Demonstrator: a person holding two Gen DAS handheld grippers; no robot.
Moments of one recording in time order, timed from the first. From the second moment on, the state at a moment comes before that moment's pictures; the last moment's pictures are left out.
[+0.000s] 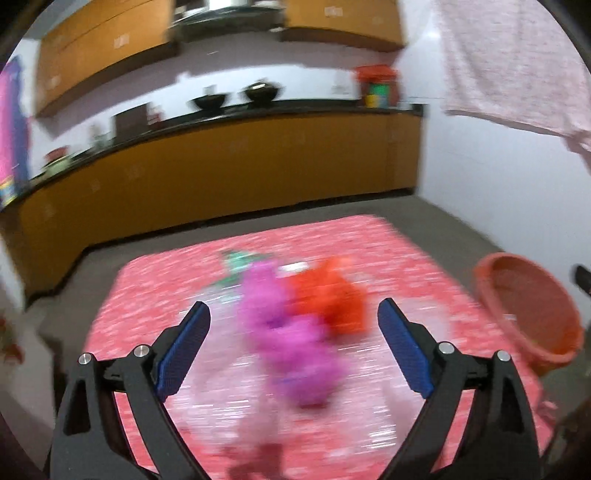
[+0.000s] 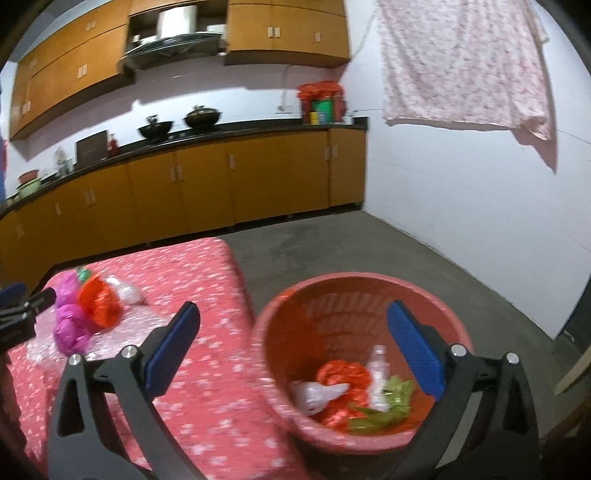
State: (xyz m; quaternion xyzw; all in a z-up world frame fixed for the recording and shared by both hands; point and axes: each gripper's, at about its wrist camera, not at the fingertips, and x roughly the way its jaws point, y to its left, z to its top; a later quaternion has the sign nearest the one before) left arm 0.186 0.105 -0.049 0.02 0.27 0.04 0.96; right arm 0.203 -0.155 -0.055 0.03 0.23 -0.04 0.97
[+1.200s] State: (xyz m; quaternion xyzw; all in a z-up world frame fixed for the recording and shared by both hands) left arm 0.184 0.213 -0.075 -0.03 0.33 0.08 0.94; right arm 0.224 0.010 -0.066 -0.02 0.27 0.15 0.95
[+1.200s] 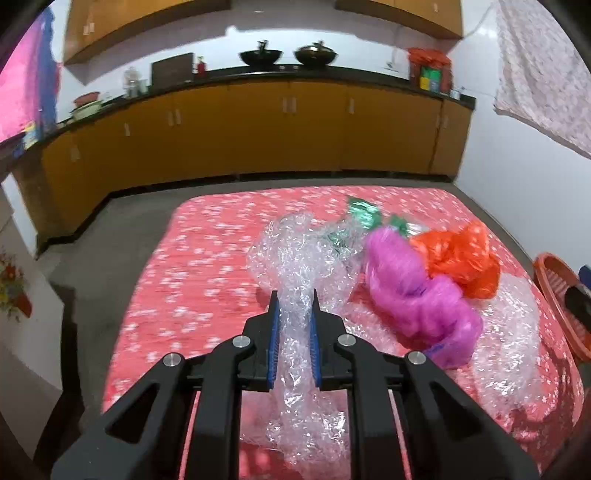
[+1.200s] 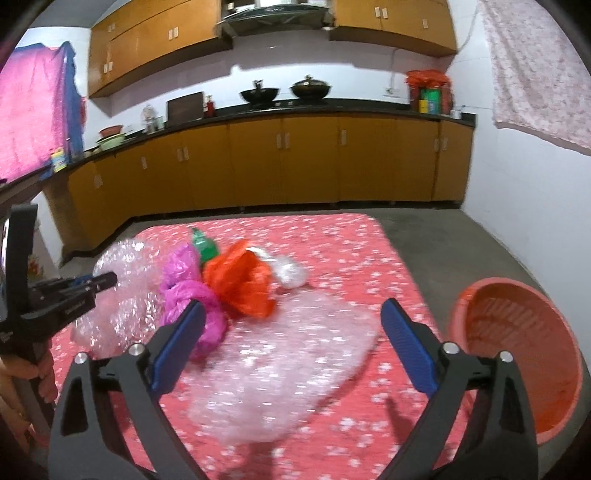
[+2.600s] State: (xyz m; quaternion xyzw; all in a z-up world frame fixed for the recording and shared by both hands) left arm 0.148 0.292 -0.073 -0.08 0.31 0.18 0.93; right arm 0.227 0.135 -0.084 -0.01 0.33 0.32 0.89
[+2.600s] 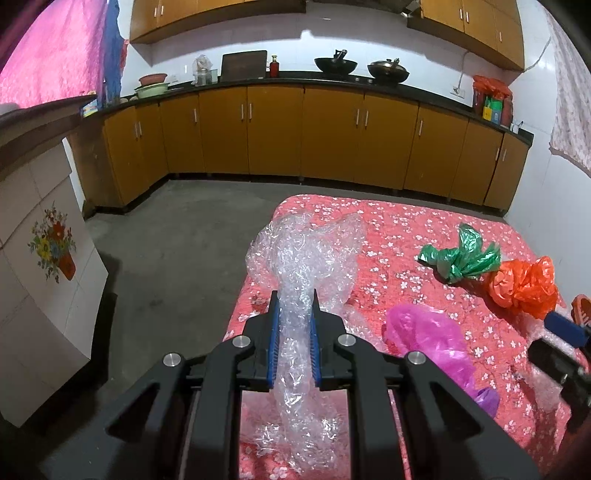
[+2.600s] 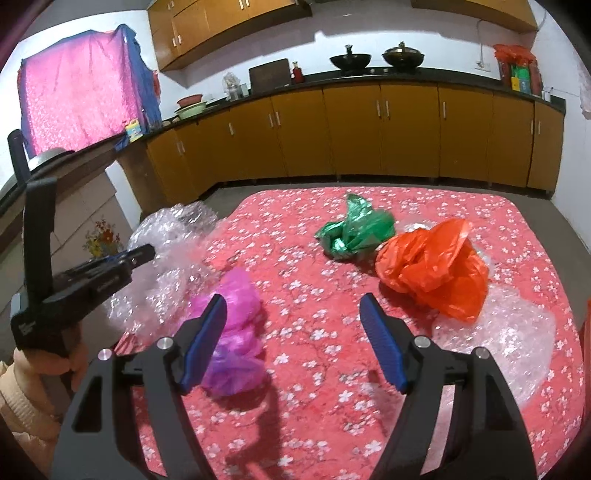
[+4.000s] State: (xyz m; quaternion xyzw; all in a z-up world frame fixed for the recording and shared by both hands) left arm 0.106 0.249 -0.032 -0.06 0.27 0.13 0.95; right arm 0.178 0.103 -0.045 -0.02 0.30 0.29 0.91
